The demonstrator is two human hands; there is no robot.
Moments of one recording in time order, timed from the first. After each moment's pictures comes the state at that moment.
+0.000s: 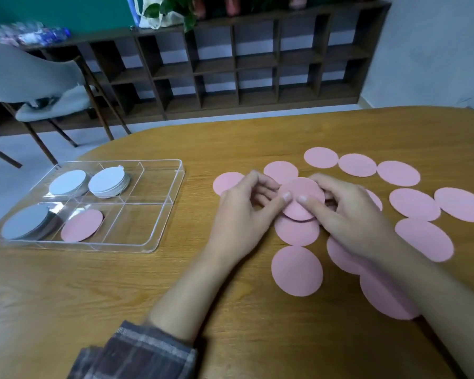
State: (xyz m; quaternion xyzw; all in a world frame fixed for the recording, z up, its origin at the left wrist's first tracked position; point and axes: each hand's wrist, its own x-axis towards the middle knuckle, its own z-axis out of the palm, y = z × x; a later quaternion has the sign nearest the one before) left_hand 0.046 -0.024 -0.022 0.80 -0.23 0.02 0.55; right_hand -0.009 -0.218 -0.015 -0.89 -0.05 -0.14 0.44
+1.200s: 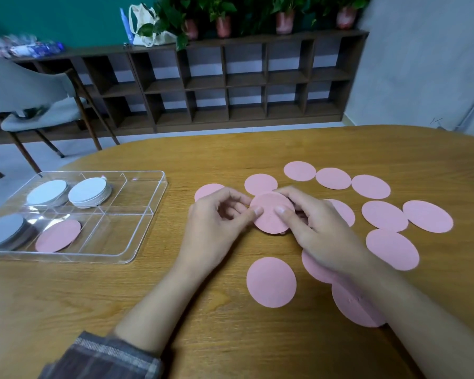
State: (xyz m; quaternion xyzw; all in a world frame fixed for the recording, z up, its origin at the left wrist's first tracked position) left_hand 0.044 -0.018 -0.019 0.79 -0.20 0.03 0.58; right_hand -0.016 -0.214 -0.014 -0.89 -0.07 -0.10 0.44
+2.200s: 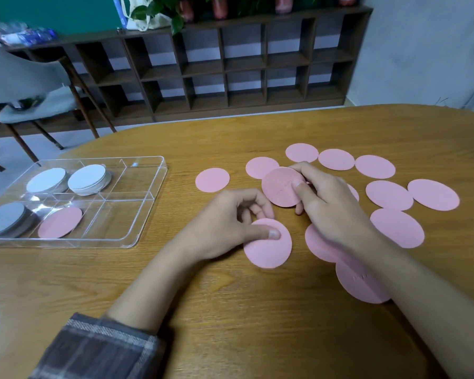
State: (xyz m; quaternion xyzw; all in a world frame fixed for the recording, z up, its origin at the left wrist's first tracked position) left_hand 0.045 -0.010 -0.017 0.79 -0.34 -0.16 0.48; right_hand -0.012 -0.216 -0.015 -0.90 0.00 -0.15 0.42
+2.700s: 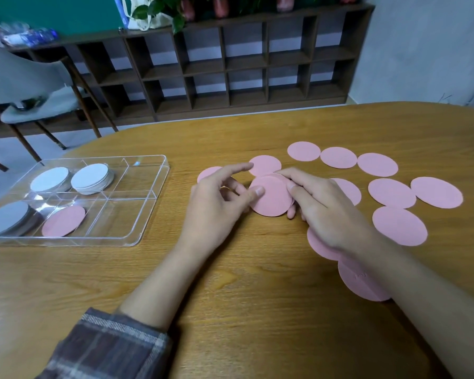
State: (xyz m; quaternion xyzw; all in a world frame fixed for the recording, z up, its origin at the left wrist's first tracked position) left_hand 0.050 -0.013 -0.025 0.80 -0.22 0.04 0.55; right_hand -0.017 -0.209 -0.015 -0.88 -0.05 -0.10 0.46
